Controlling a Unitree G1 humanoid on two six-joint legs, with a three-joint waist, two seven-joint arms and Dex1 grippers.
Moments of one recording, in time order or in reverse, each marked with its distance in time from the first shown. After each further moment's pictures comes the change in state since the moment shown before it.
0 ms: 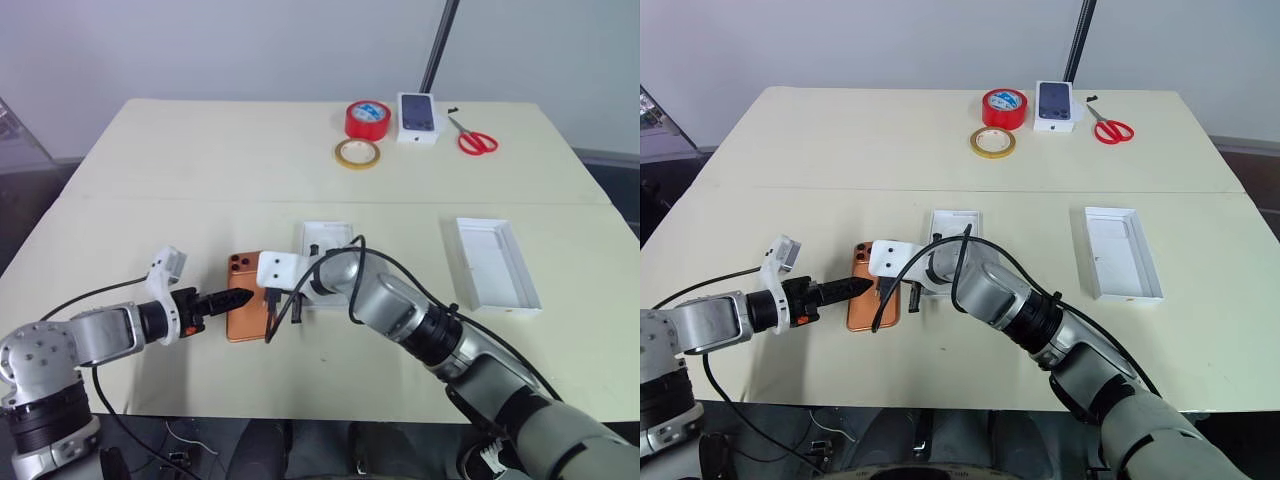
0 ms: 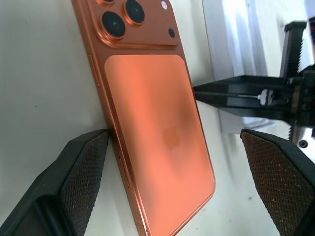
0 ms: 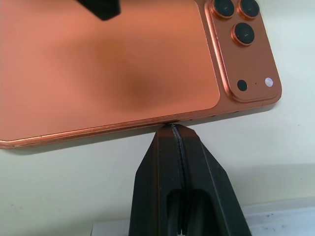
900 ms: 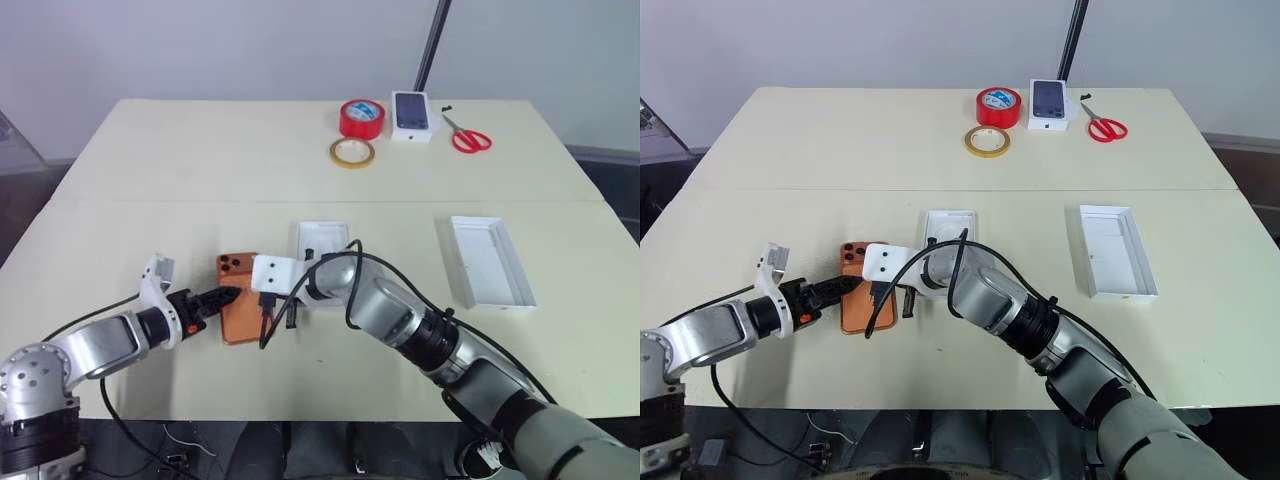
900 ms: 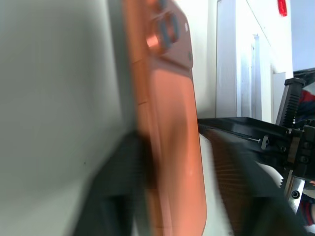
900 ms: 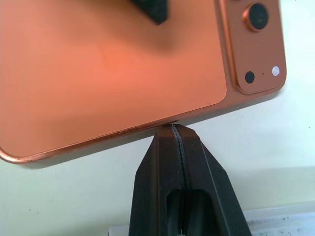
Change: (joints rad) left arm 0.169 0.132 -0.151 0.069 -0.487 -0.399 0.337; right arm 0.019 0.014 -0.003 -0.018 -0.001 0.007 -0.002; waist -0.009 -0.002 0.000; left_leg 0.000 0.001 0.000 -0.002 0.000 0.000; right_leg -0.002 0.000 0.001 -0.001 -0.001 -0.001
